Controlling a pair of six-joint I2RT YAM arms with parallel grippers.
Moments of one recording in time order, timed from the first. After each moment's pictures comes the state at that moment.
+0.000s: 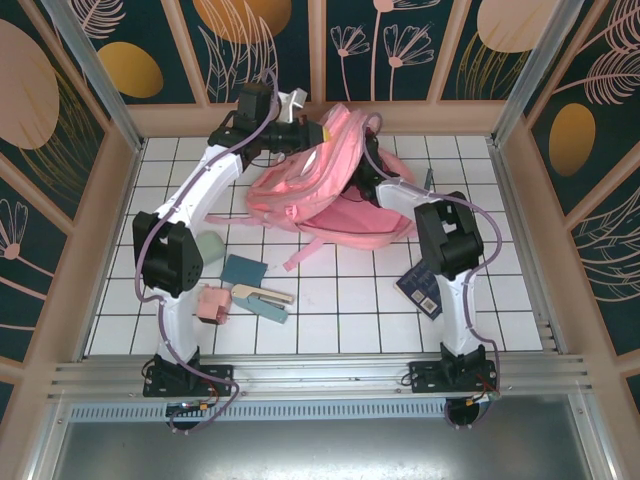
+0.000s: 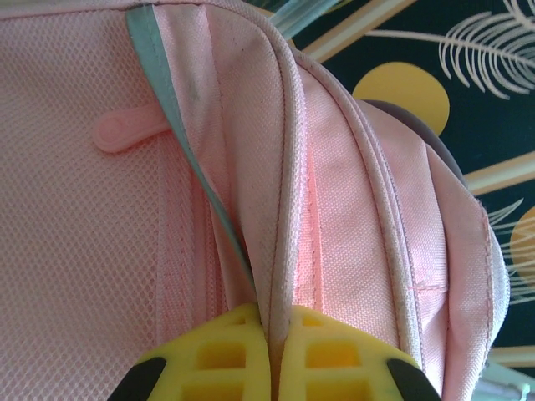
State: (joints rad) left arm -0.38 2.02 1.95 -0.40 0.75 -0.63; right arm 0.45 2.17 1.57 0.13 -0.38 1.23
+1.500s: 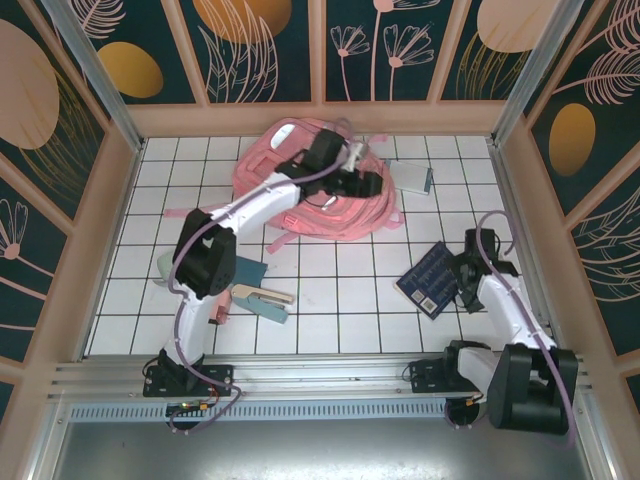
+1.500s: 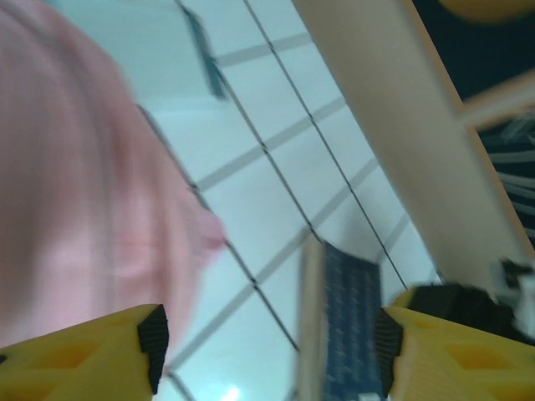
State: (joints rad) left arm -0.70 2.16 1.87 -0.36 0.52 -0.52; right arm -0.10 1.03 0.53 -0.67 0.11 1.04
